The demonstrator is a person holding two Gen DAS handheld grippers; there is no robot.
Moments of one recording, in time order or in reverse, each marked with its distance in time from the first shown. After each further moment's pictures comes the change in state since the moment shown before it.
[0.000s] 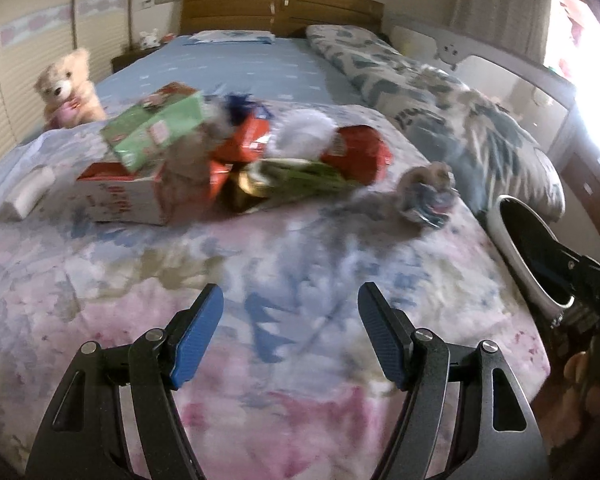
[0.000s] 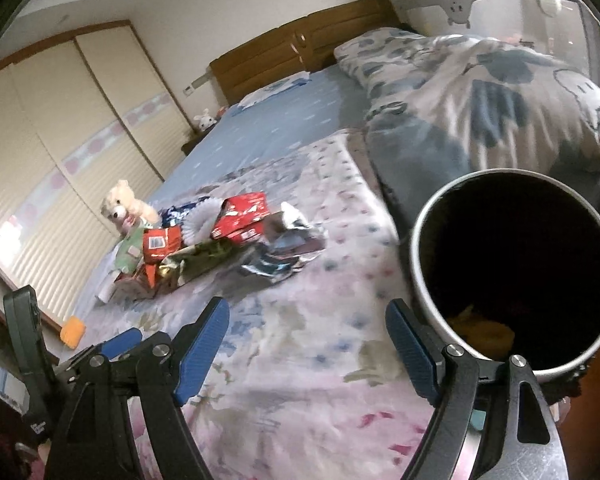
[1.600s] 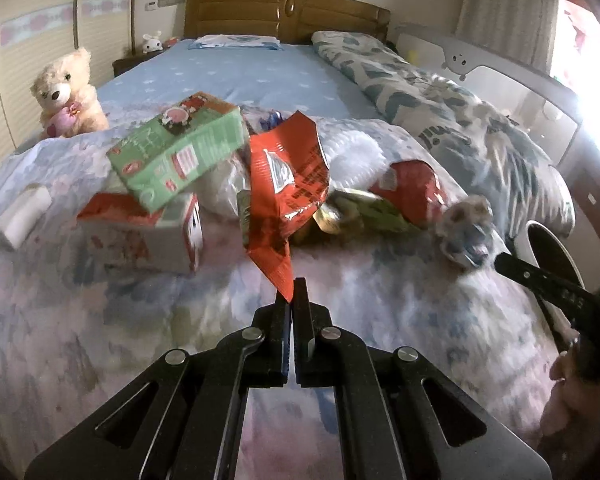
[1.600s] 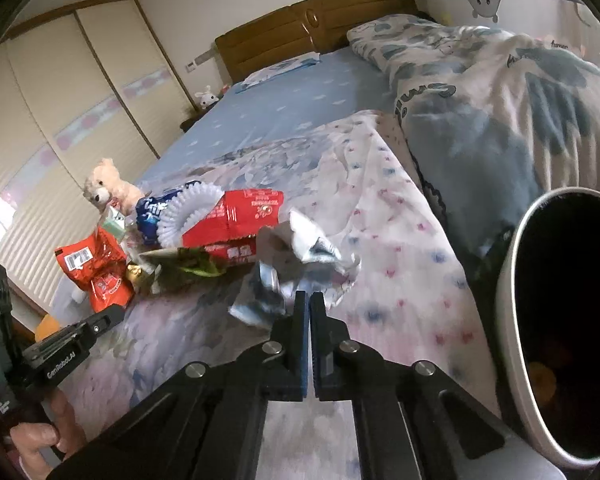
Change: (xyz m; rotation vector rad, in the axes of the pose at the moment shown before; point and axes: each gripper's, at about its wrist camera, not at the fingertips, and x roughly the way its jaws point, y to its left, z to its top) left arm 0.025 0.036 0.025 0.001 -0.021 -0.017; right arm 0.080 0.020 0.021 -0.054 0.062 -0.015
